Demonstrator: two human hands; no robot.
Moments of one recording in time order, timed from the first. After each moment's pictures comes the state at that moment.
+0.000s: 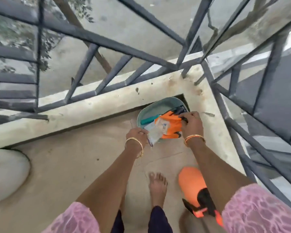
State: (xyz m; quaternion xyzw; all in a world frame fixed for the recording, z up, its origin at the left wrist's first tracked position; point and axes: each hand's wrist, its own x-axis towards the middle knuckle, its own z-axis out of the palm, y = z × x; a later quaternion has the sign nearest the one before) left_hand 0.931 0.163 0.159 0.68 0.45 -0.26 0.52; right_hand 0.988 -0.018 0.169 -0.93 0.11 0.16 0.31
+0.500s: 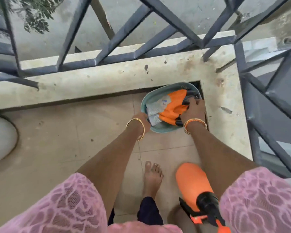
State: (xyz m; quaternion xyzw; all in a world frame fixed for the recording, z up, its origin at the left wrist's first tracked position) left_hand 0.947 0.171 0.104 0.77 0.32 -0.43 0.35; right_hand 1.011 0.002 0.098 -0.95 0.08 0.24 0.20
